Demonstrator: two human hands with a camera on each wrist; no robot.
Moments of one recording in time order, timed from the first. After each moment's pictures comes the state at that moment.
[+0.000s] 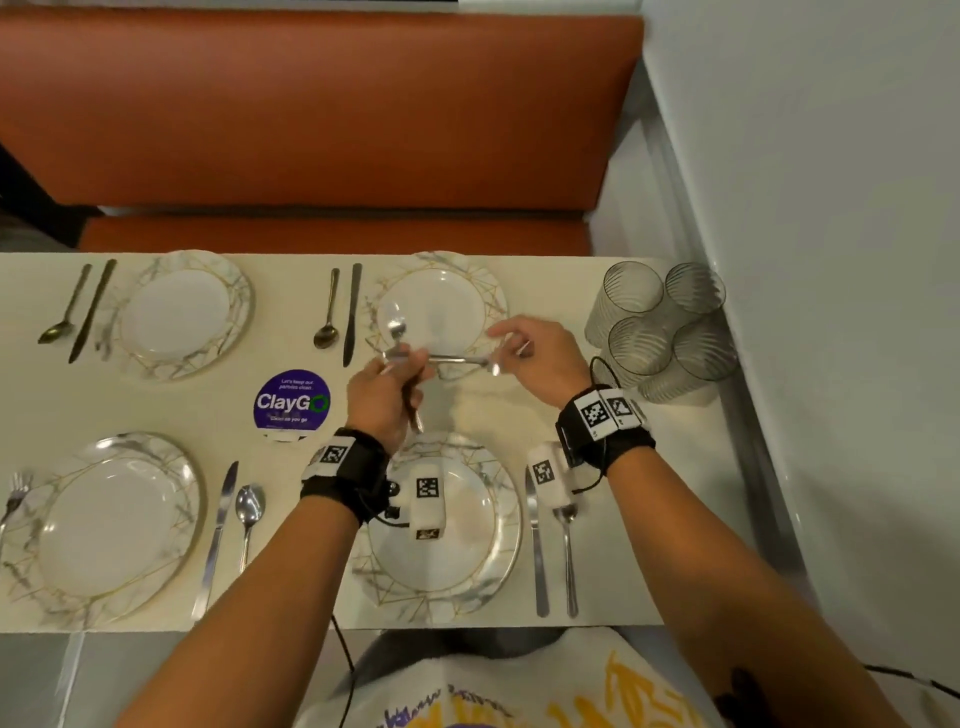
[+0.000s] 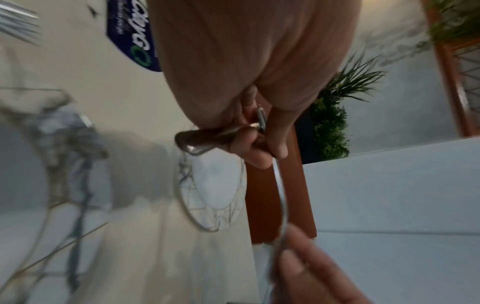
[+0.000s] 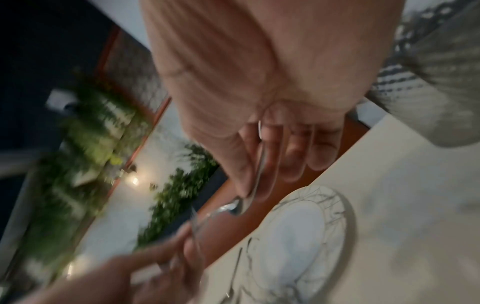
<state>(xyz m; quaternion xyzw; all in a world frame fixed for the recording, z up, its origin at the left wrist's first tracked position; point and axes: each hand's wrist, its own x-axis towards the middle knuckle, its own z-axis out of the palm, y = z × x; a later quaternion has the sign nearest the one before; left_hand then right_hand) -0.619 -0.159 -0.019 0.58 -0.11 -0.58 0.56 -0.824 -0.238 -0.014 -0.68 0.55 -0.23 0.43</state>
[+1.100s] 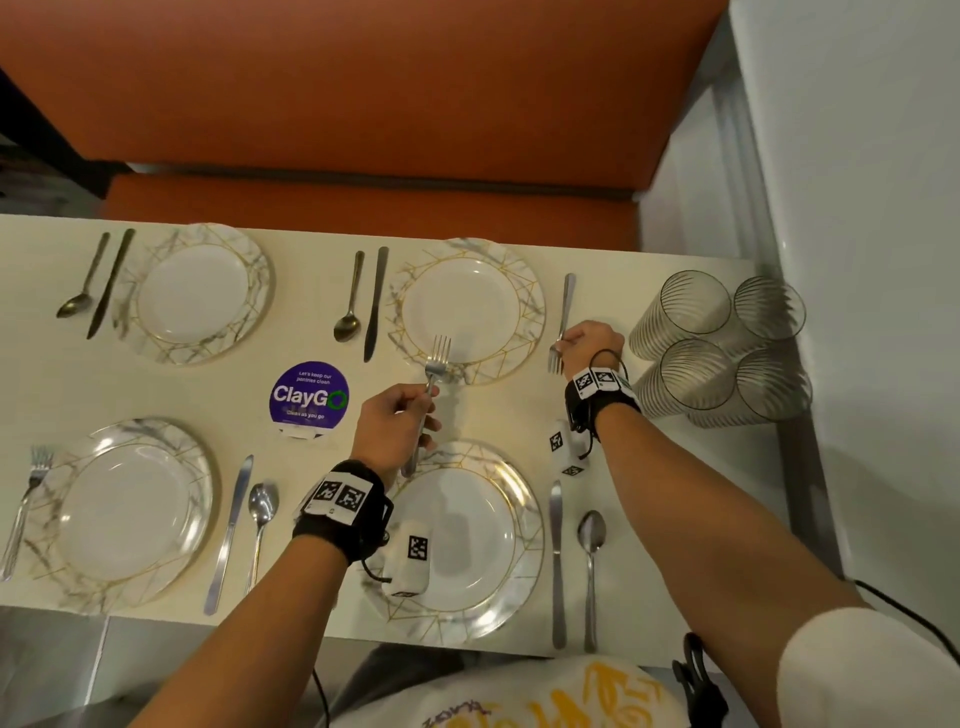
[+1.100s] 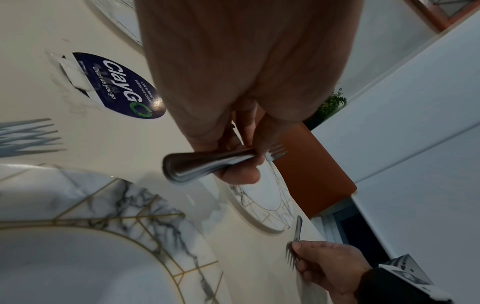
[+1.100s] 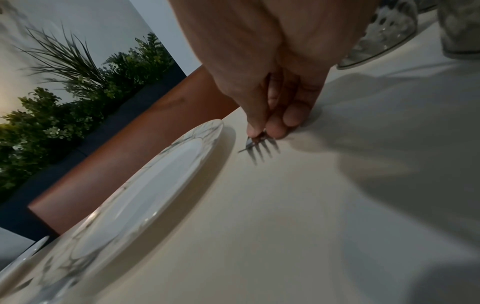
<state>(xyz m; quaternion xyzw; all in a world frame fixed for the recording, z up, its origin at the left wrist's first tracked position) -0.595 -0.149 -0.056 0.72 -0.24 -0.51 0.39 -0.824 -0.336 -0.146 -0.52 0.75 -0.13 0.38</state>
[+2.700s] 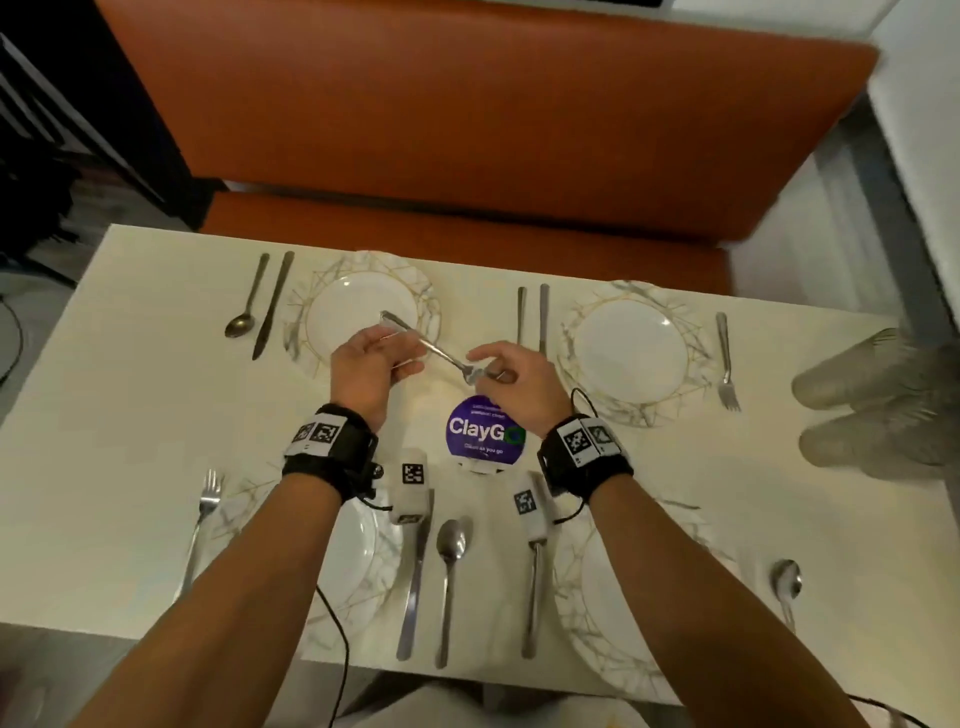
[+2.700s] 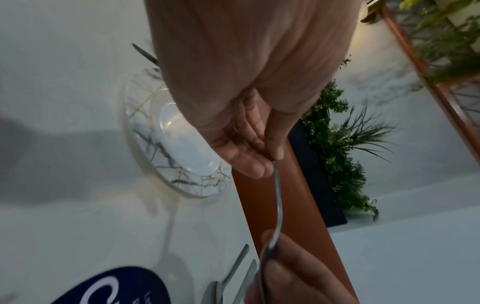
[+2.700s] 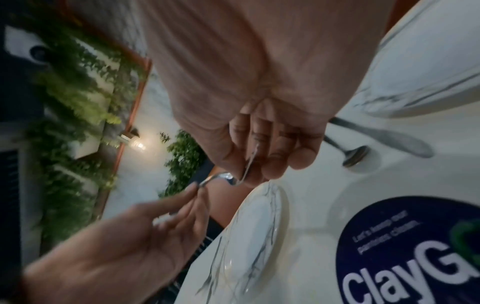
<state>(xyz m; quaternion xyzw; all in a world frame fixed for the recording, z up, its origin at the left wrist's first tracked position) -0.291 -0.169 -0.035 0.63 -0.13 -0.50 0.58 -0.492 -0.220 -0.055 -0.67 0.50 -0.22 0.51</state>
